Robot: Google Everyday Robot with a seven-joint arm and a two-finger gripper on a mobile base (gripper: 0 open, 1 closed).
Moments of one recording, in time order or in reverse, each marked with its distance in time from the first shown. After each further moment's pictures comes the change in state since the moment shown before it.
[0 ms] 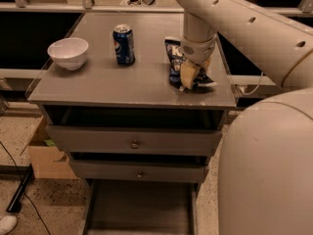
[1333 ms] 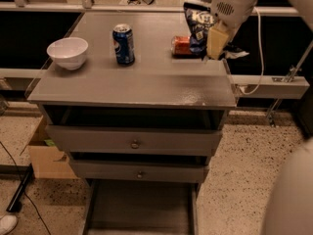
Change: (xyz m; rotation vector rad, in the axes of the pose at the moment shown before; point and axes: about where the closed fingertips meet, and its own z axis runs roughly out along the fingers) arm 0.057 -0.014 -0.124 0.082 -0.140 -0.061
